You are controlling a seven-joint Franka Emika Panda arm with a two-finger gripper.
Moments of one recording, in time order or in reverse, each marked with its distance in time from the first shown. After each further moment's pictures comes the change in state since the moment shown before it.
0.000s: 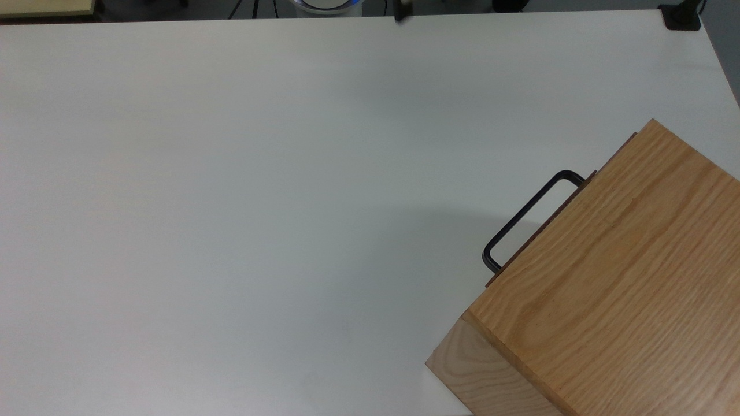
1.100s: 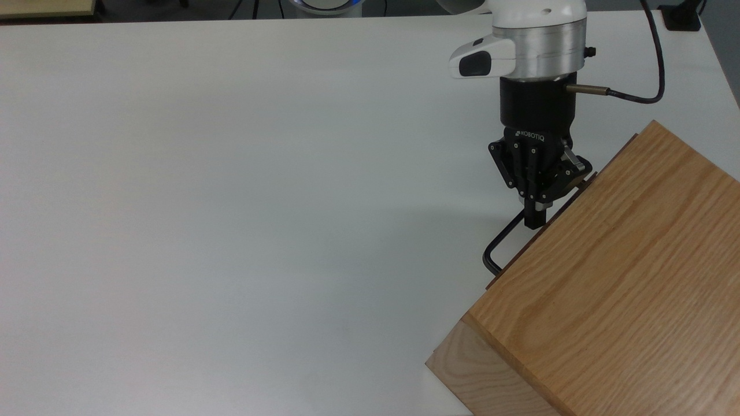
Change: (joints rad) arm 0.289 0.493 0.001 0.152 -0.388 0.792 0.634
